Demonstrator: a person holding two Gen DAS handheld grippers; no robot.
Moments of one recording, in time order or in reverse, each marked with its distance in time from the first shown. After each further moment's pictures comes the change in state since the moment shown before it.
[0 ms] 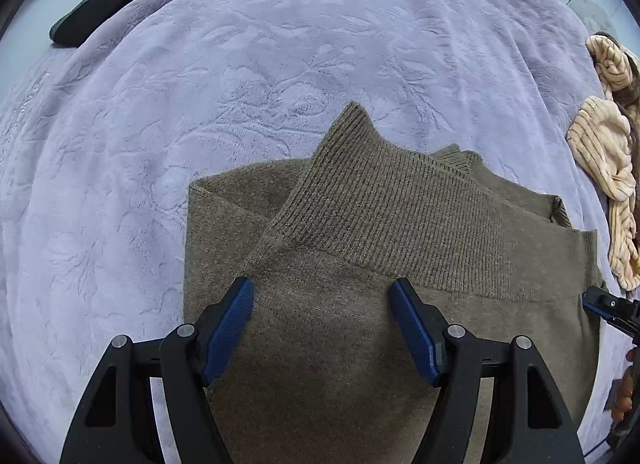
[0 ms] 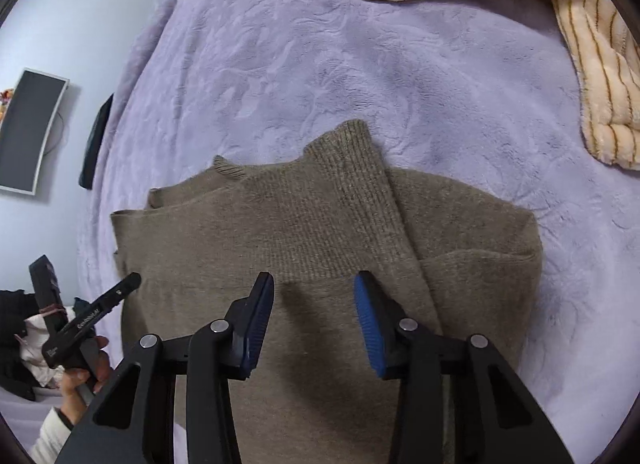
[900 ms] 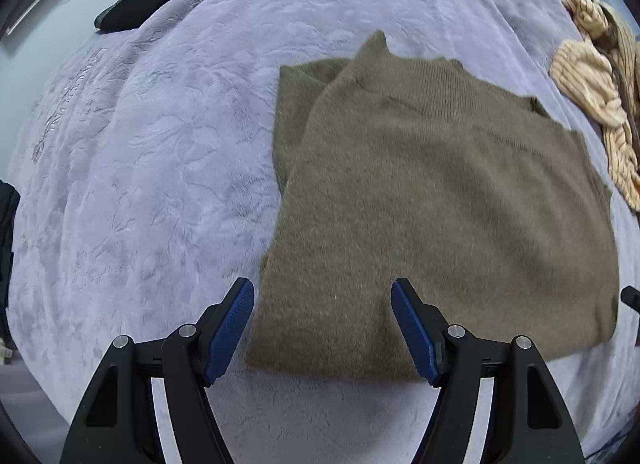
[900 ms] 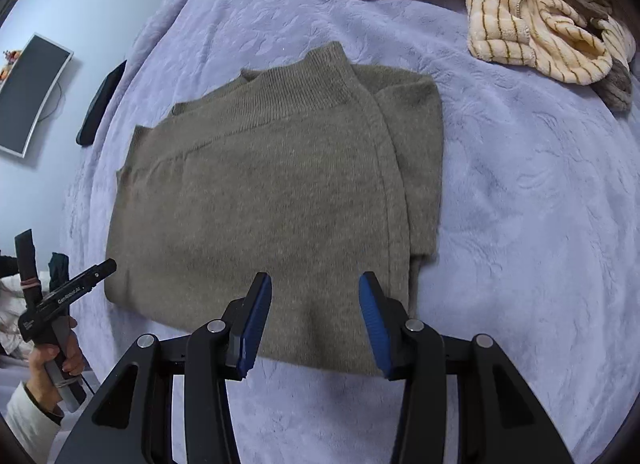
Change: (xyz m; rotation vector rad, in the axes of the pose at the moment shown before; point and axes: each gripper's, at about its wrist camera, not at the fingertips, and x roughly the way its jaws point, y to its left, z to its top) left arm -0.061 0.017 -0.111 0.066 0.033 0.110; right arm -0.070 0.014 -0.142 -0.069 -0.042 -0.111
